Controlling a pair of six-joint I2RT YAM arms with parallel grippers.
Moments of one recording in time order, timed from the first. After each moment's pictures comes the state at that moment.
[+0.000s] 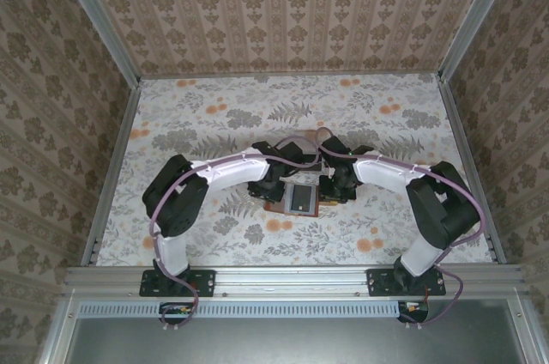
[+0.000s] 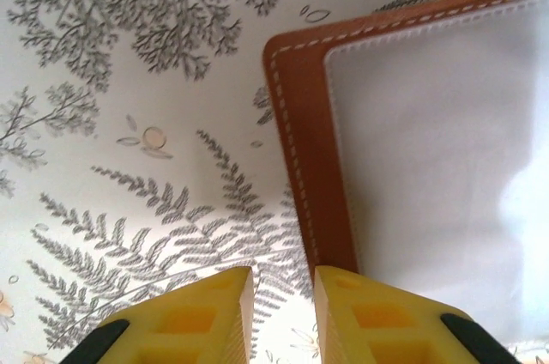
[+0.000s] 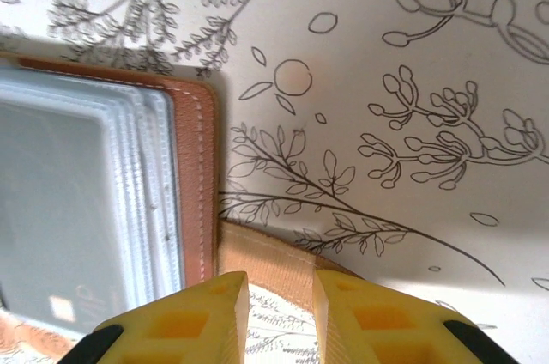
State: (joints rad) left arm -0.91 1.86 1.29 -0.98 -0.16 -0.54; right arm 0.52 1.64 0.95 -0.70 -0.16 0.60
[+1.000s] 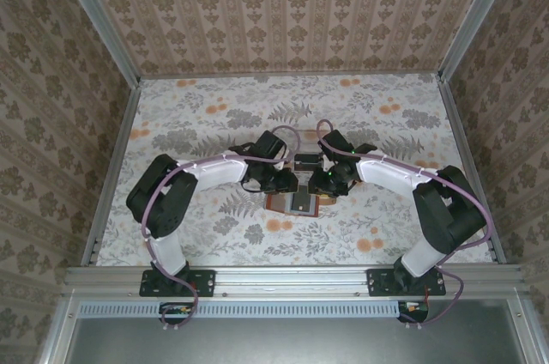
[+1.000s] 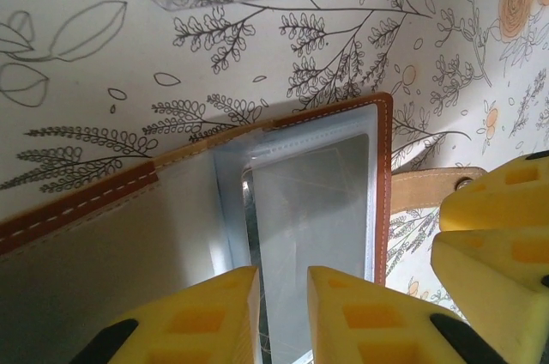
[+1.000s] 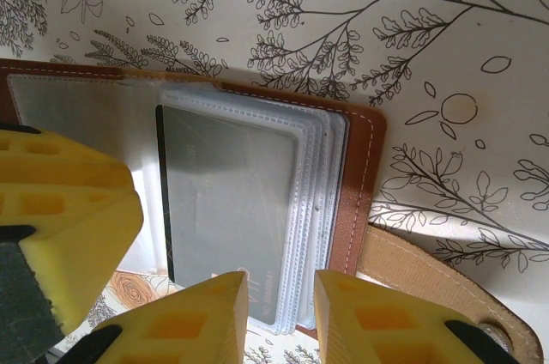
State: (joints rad) left arm -0.77 1.80 1.07 -0.36 0.48 -0.64; right arm 0.52 1.61 0.96 -0.60 -0.31 0.66
